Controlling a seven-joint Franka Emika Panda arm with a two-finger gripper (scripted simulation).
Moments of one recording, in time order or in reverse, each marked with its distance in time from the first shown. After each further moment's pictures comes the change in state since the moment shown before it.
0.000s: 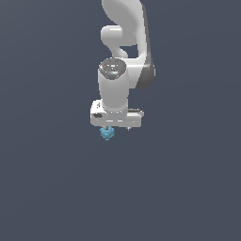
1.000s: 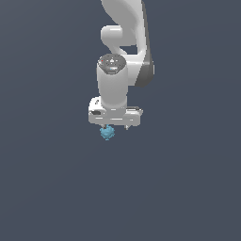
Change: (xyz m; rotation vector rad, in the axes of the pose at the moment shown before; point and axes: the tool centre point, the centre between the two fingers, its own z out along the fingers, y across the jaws) arm -0.001 0.007 -0.010 -0.019 0.014 0.005
